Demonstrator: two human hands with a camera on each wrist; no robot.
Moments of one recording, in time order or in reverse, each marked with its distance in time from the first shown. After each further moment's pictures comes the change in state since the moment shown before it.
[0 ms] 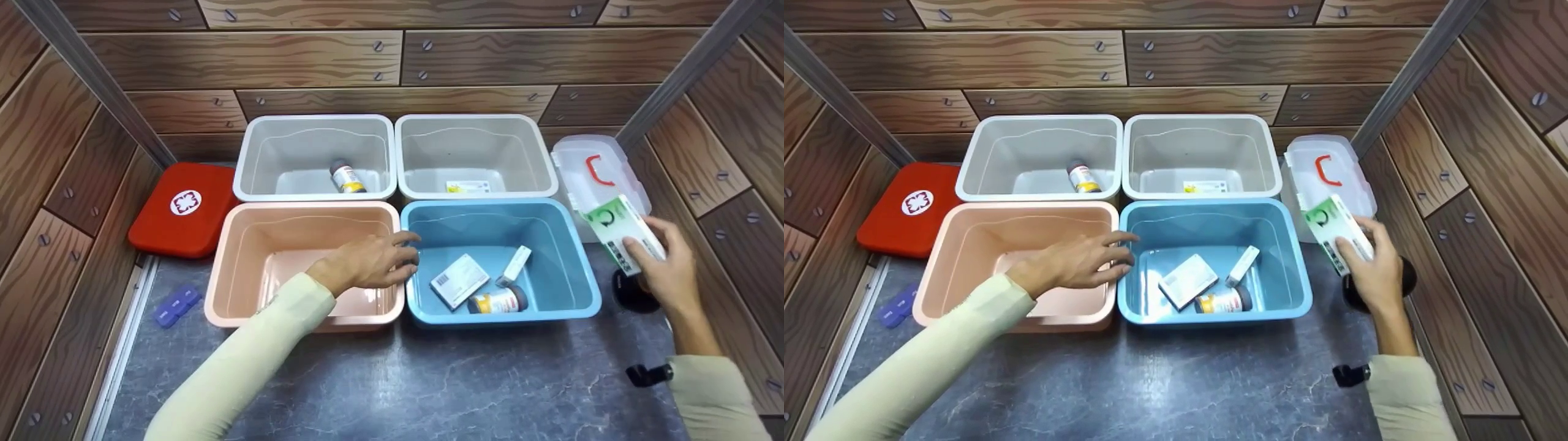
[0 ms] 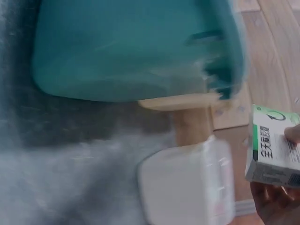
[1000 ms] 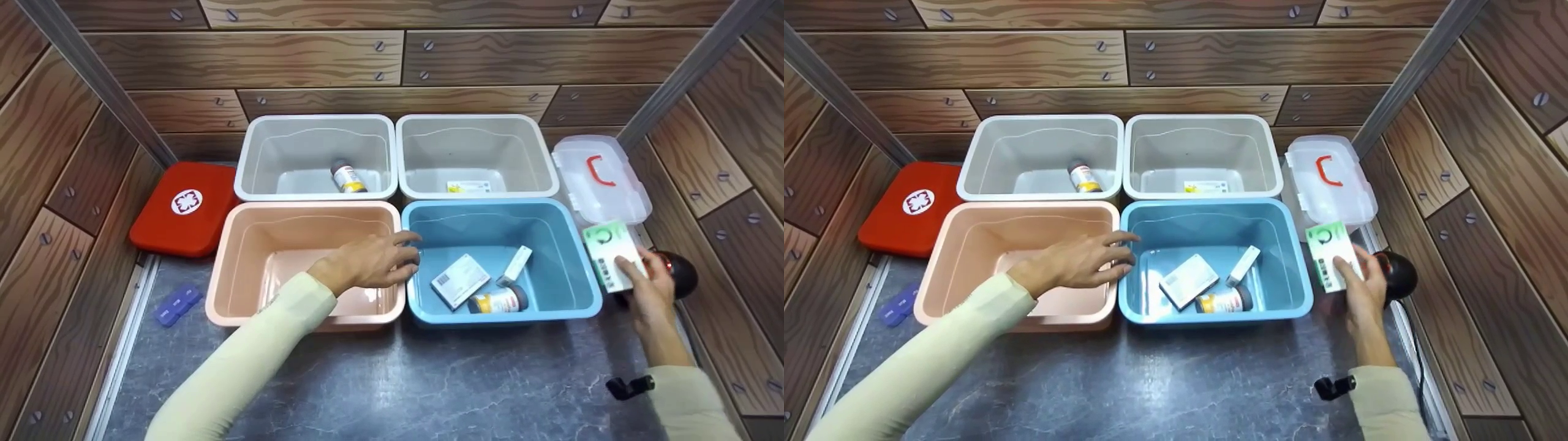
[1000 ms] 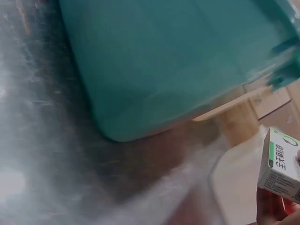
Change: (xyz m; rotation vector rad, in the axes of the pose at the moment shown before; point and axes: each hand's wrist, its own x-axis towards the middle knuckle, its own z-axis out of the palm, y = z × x) left_hand 0.001 0.002 -0.002 -0.011 -0.035 -0.026; right_hand -0.018 0.038 0.021 0.765 0.025 0.525
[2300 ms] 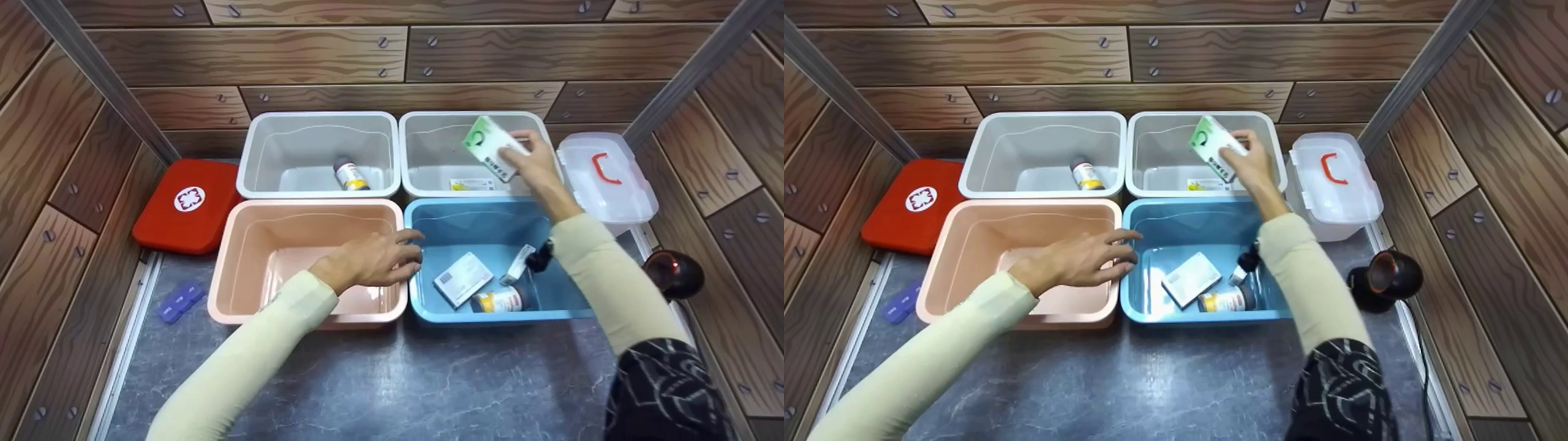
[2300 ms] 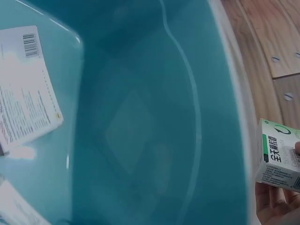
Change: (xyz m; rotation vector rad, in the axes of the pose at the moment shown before) left_hand 0.000 -0.002 0.000 -0.006 -0.014 -0.003; right_hand 0.079 -0.052 0.257 -0.482 -0.389 -0.321
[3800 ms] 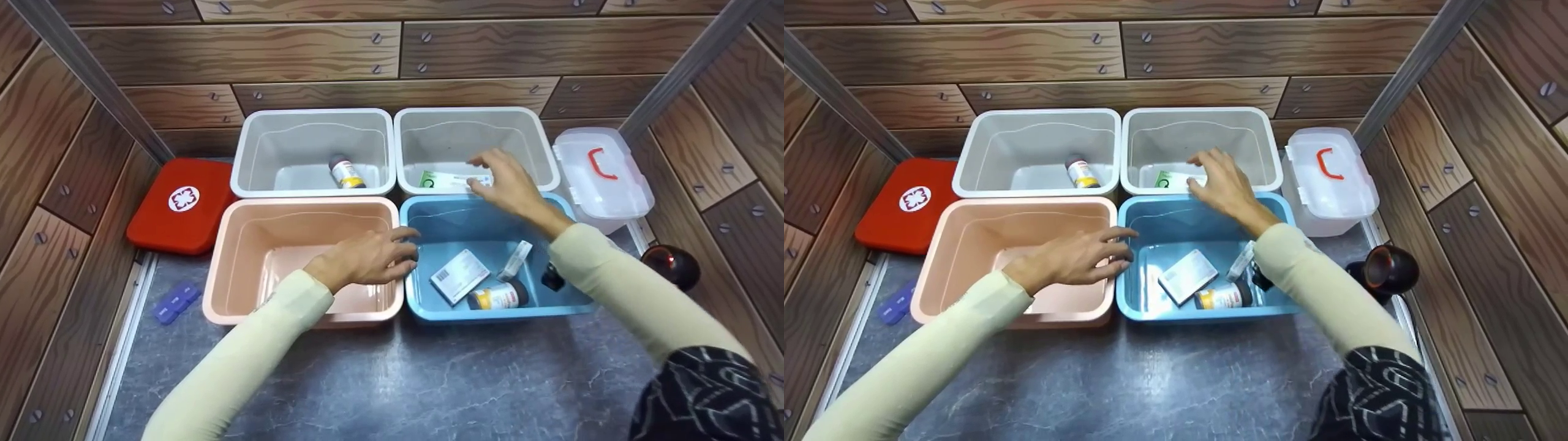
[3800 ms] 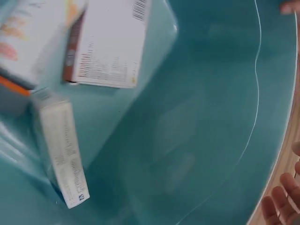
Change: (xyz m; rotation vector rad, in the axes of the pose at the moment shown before) left_hand -0.001 -0.002 0.001 -0.017 0.033 0.023; right_hand -0.044 -0.004 0.029 -0.717 -0.229 -0.421
